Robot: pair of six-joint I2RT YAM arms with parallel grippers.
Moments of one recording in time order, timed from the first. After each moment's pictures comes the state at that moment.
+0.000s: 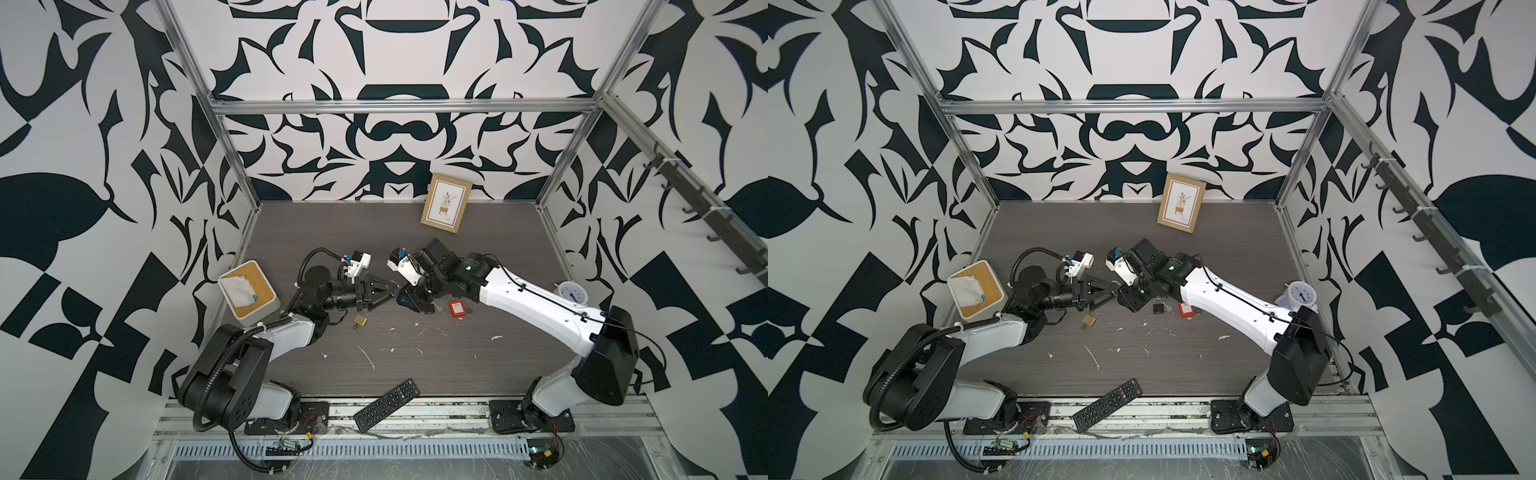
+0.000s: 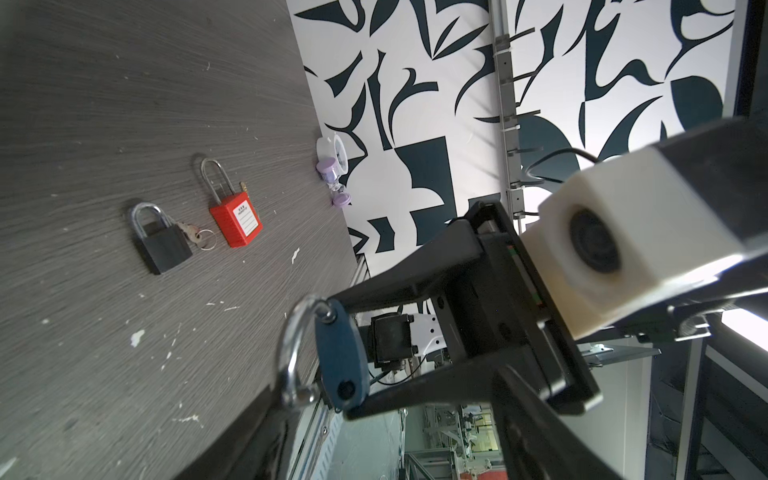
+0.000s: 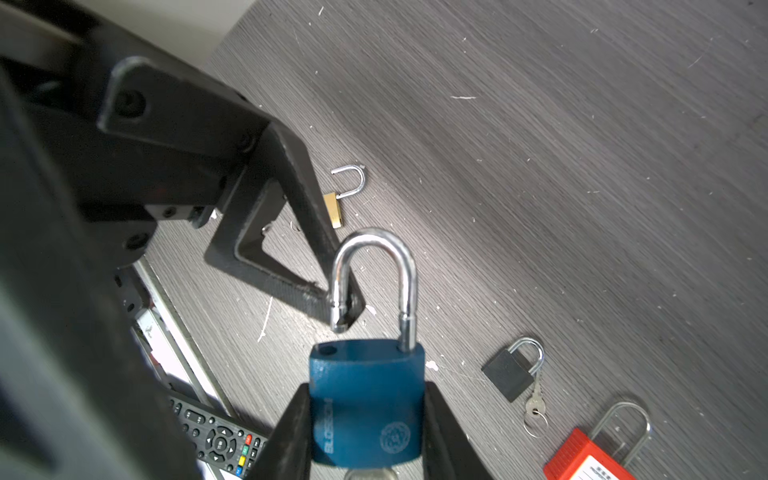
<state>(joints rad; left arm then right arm) -0.44 1.37 0.48 0.83 1.04 -1.25 0.85 1.55 1.36 -0.79 -0.18 0.08</state>
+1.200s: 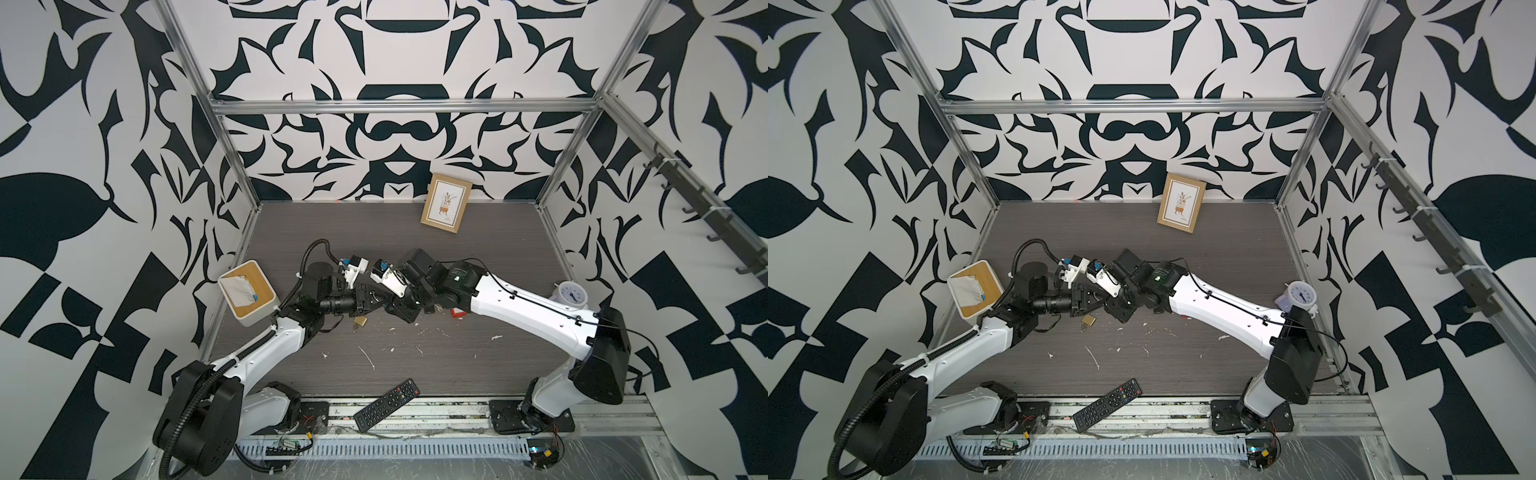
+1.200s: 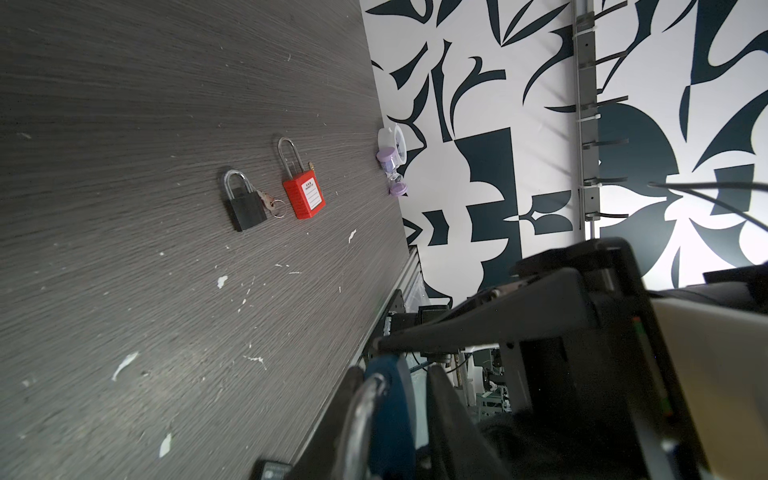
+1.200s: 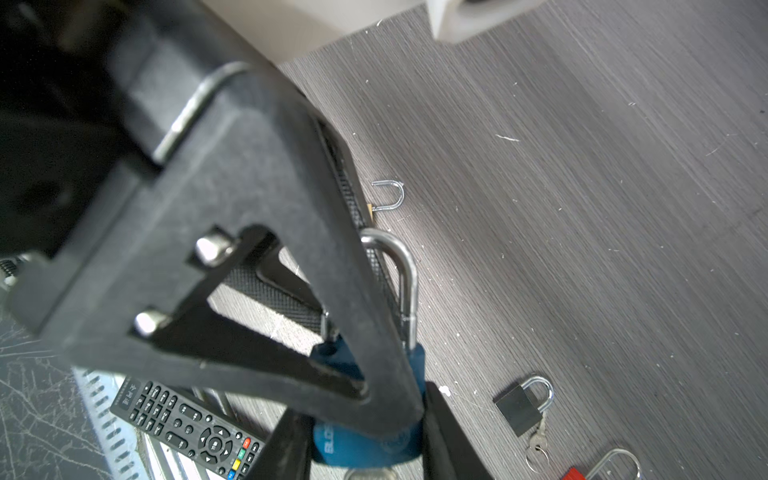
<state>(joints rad) -0.45 1.18 0.54 0.24 0.93 -0.96 0.96 1.57 1.39 -0.77 -0.12 0.01</state>
